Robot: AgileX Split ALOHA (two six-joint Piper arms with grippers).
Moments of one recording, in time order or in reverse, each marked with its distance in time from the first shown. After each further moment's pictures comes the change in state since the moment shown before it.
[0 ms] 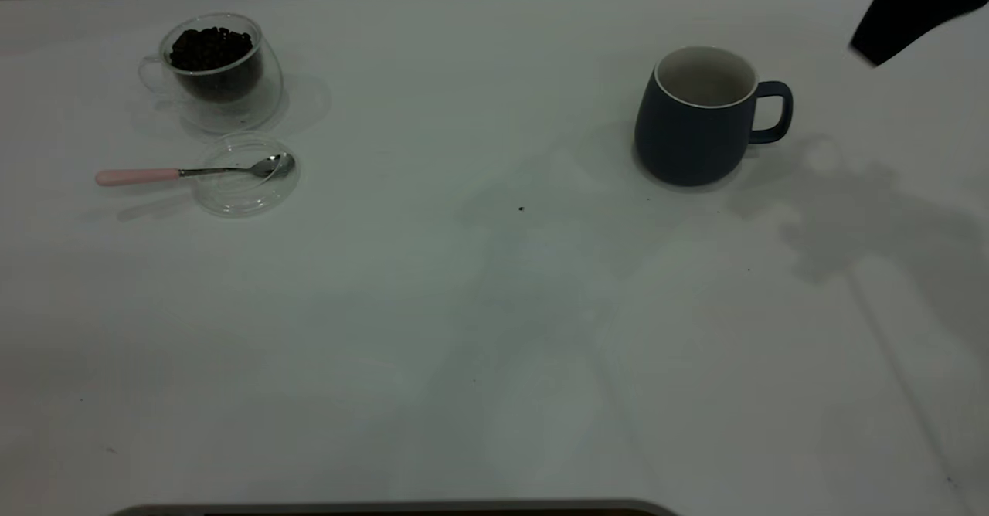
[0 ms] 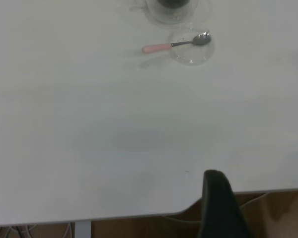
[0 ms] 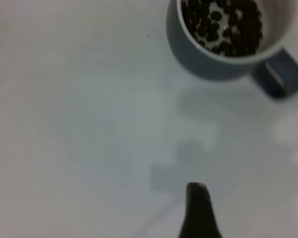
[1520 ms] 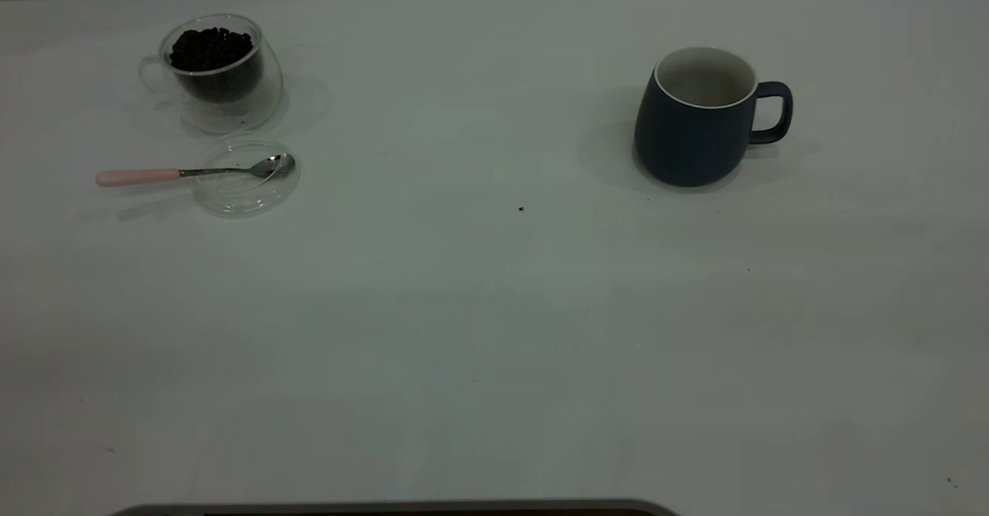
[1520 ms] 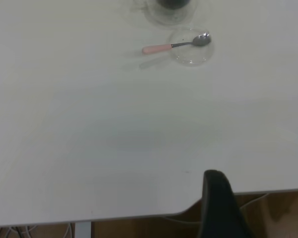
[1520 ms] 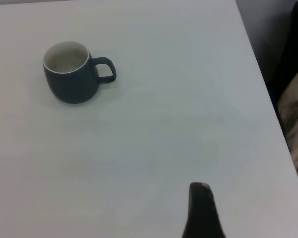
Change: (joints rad) left arm 0.000 0.000 0.000 0.000 -0.002 0.001; right arm 0.000 -1.992 0.743 -0.471 0.465 1.275
